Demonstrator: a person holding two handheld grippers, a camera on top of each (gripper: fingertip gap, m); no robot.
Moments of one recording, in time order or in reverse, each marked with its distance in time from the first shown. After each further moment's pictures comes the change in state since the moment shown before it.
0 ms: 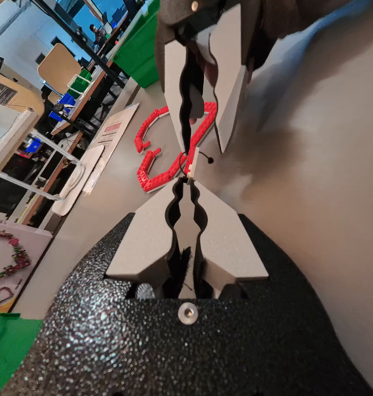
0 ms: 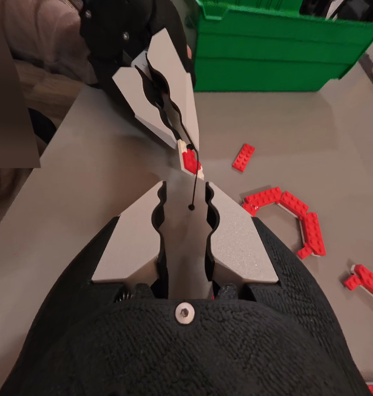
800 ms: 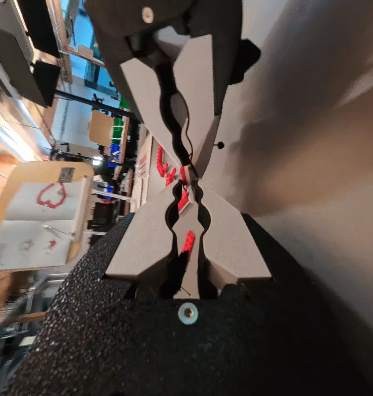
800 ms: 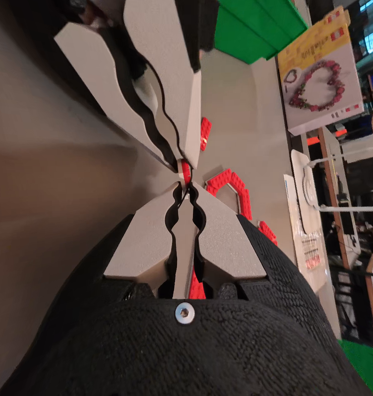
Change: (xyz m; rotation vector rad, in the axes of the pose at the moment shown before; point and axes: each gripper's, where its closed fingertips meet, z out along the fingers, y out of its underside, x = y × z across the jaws) left arm 0.004 -0.013 0.021 -0.022 -0.092 0.510; right arm 0.018 0.013 0.005 -0.335 0.482 -0.316
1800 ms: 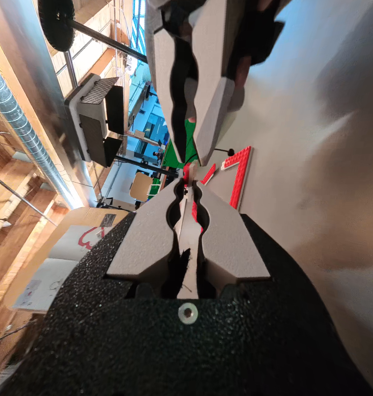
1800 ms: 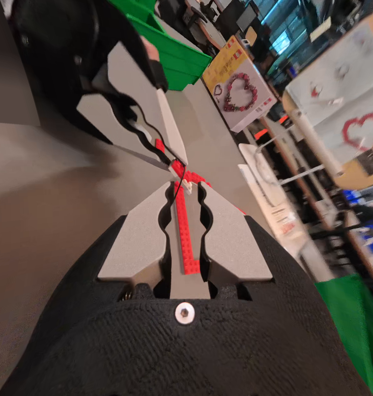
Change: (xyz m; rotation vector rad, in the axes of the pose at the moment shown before) left arm -0.041 -0.030 0.000 0.342 -0.163 0.045; right arm 0.033 -0.016 -0.057 0.109 0.253 0.218
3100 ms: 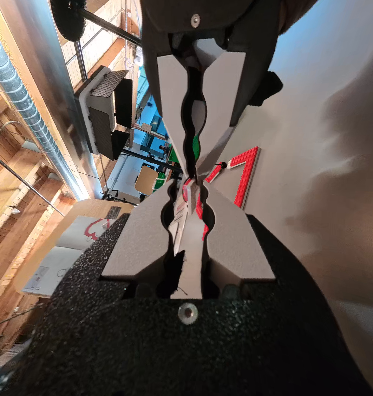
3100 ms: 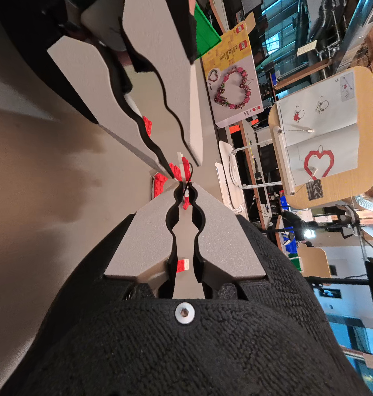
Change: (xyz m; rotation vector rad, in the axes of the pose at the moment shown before) left arm -0.006 -0.001 -0.004 -0.030 -0.044 -0.022; right arm 0.004 0.001 0.020 -0.134 0.092 -0.329
